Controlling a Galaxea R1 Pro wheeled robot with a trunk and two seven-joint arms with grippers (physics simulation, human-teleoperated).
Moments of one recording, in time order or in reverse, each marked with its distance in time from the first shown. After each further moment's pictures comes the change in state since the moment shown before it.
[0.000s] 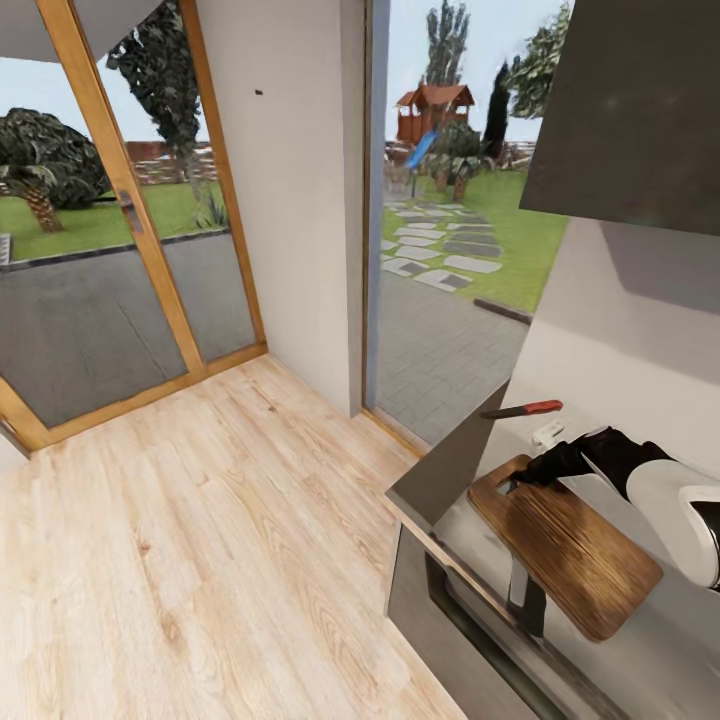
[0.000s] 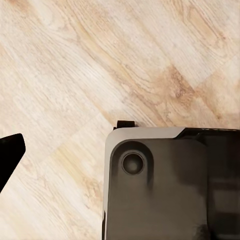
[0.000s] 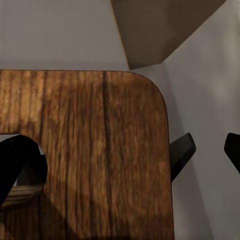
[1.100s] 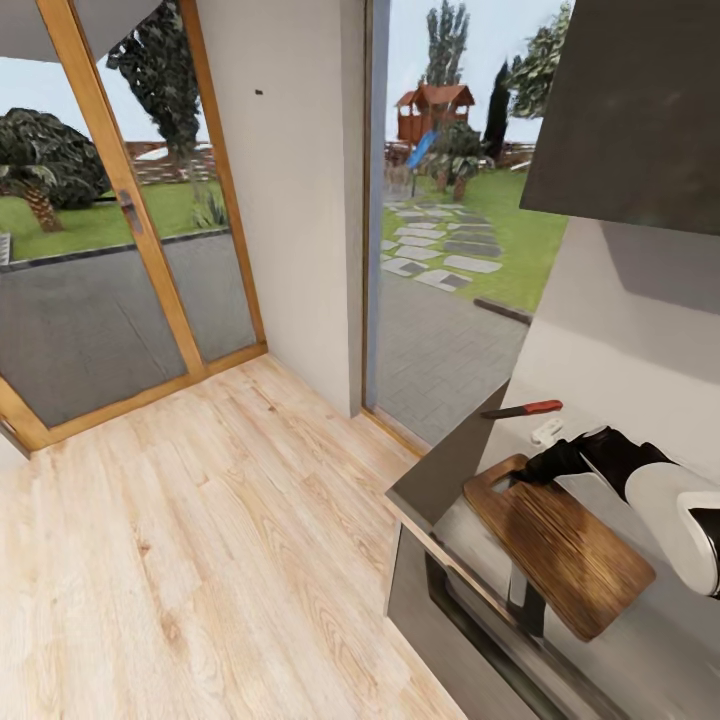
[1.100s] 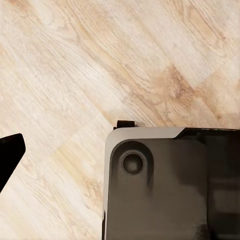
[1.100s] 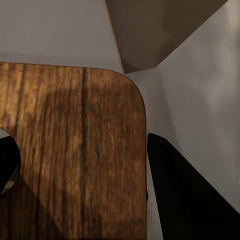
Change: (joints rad) left arm 0.000 0.000 0.000 0.000 0.000 0.000 -0.001; right arm 0.022 0.003 0.008 -0.049 0.002 0.003 -0.008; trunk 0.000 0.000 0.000
